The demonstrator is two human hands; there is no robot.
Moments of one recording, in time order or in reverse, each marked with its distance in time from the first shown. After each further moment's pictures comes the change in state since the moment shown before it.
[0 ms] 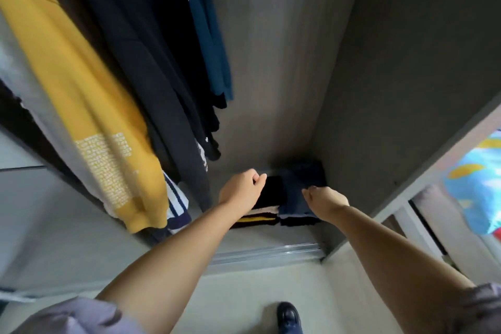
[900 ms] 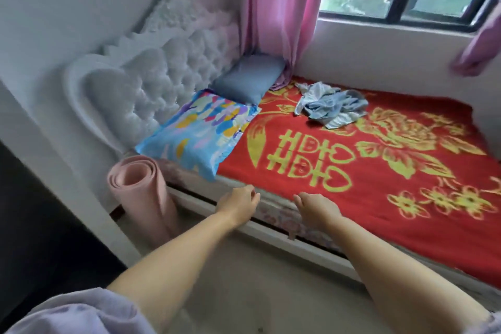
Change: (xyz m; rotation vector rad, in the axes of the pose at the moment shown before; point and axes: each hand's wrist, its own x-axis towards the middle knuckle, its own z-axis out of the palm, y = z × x) left_hand -0.296 0.444 0.281 0.259 -0.593 1.058; right_hand -0.444 0.447 0.016 0.360 0.277 0.886
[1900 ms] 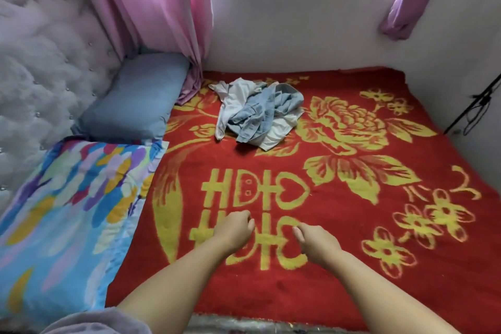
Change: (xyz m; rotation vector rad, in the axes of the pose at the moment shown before) left_hand 0.496 0.188 0.104 0.175 -0.354 0.230; right_hand 0.349 0.276 -0.053 0.276 -0.118 0.414
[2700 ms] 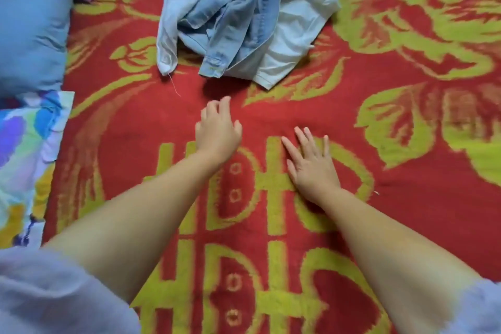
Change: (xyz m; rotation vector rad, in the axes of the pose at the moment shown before) left_hand 0.461 -0.068 0.091 0.095 0.286 -0.101; right_hand 0.453 0.080 0.117 -0.243 0.151 -0.175
